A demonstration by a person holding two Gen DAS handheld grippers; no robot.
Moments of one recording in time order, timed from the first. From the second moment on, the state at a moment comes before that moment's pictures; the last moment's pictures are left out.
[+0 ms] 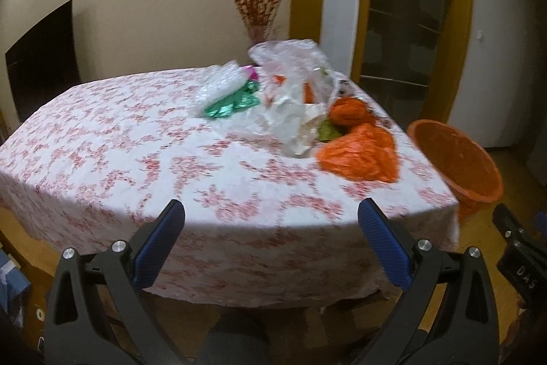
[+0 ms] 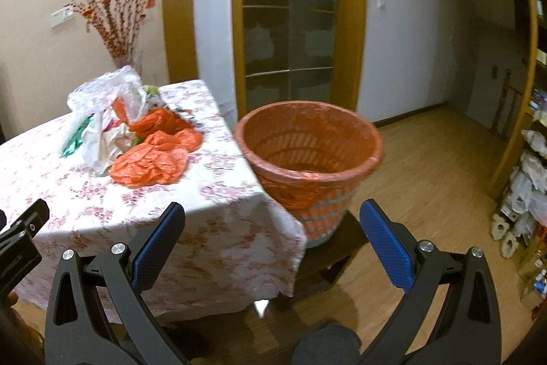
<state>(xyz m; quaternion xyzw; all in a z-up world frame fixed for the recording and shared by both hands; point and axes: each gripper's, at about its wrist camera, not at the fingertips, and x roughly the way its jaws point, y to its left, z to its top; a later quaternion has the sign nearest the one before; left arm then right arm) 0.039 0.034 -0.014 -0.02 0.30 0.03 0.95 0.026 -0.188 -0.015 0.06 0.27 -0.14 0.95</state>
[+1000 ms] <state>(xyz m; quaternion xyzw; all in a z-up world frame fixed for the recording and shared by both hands) 0.221 0.163 -0.003 -0.06 0.32 0.11 0.94 0.202 -0.130 -0.059 0.06 0.40 0.02 0.92</state>
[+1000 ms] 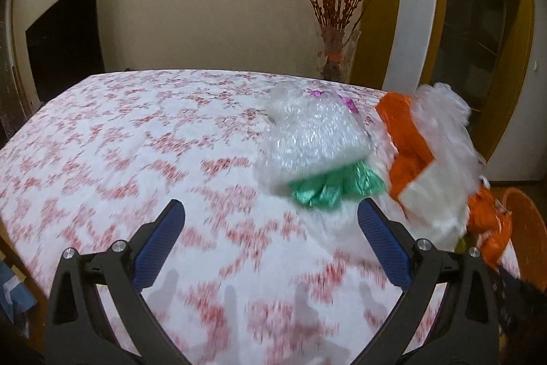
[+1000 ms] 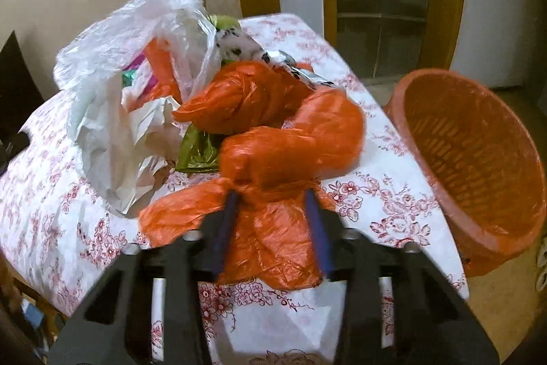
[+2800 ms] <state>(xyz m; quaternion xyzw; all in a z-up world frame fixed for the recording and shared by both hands) 0.191 0.114 0.101 -0.05 0.24 -0.04 0.97 0.155 -0.185 0.030 0.05 0.28 -0.02 0.96</state>
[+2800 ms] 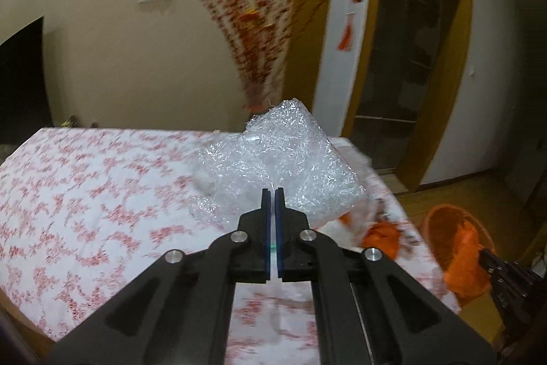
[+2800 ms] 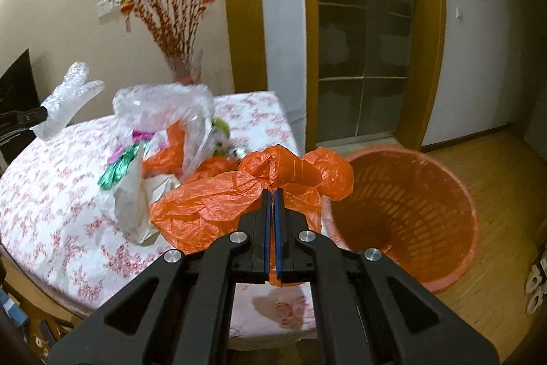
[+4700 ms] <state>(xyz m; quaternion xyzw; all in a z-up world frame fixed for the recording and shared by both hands) 0.224 -0.115 0.006 0.00 0.34 -0.21 0.91 0.145 -0.336 0.017 0.12 0.26 -0.18 0.94</state>
